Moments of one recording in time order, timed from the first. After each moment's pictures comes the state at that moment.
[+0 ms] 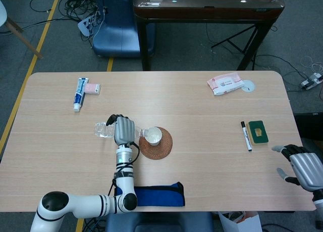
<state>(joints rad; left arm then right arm) -1.05 -2.06 -0.40 -1.22 0.58 1.53 1.79 0.13 -0.87 -0.03 -1.70 -1.56 1.32 0.07</state>
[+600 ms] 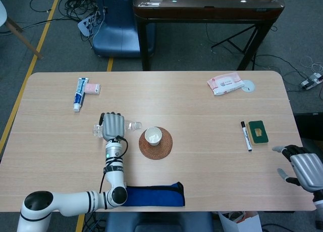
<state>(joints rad) -0.96 -1.94 -0.44 -1.32 0.57 1.46 1.50 0.13 -0.87 -0.03 -1.70 -1.56 1.32 0.06</state>
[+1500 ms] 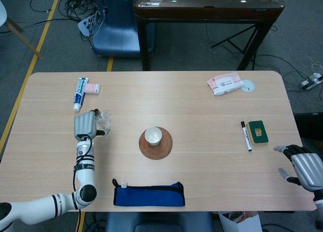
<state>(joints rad) -0.72 -1.71 -0.47 -1.48 0.64 1.32 0.77 0.13 -0.88 -0.03 -1.69 -1.55 1.31 0.05</state>
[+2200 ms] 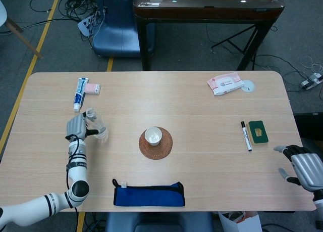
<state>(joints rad) -0.67 -1.69 -0.52 -1.44 0.55 1.22 0.47 0.13 -0.88 -0.03 -1.69 -1.54 1.31 0.04</state>
